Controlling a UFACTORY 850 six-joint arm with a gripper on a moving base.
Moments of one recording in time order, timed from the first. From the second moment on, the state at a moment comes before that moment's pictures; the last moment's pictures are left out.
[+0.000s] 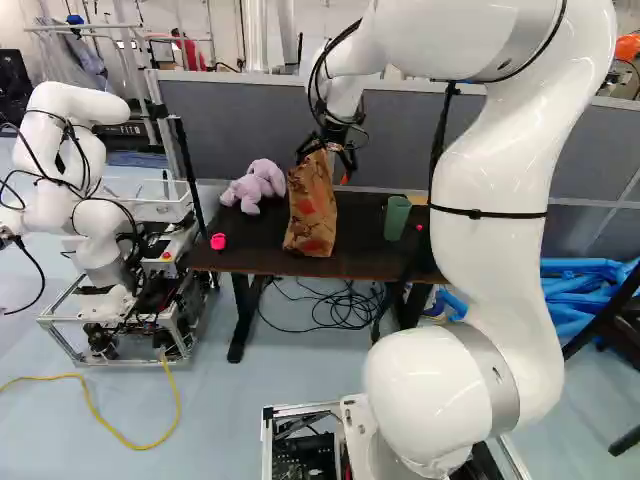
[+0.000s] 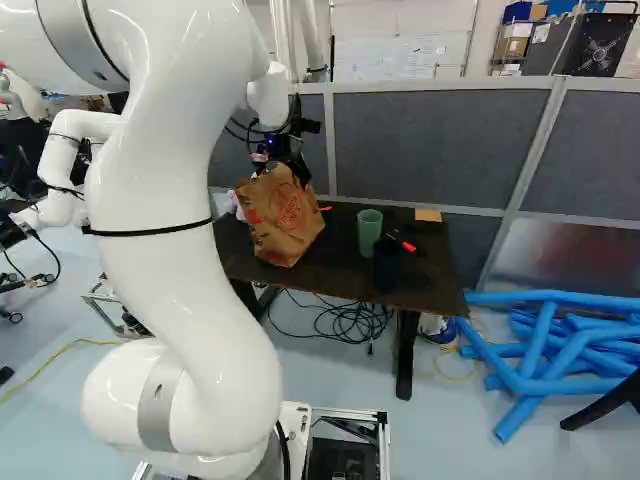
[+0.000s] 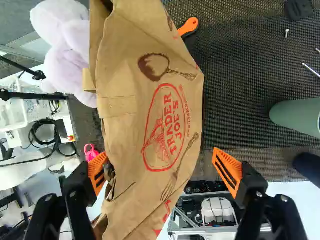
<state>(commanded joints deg) 3.4 -19.3 -78.7 9.6 -43.4 13.8</state>
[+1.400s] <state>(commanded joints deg) 3.4 -9.7 -79.2 9.6 -56.7 13.8</state>
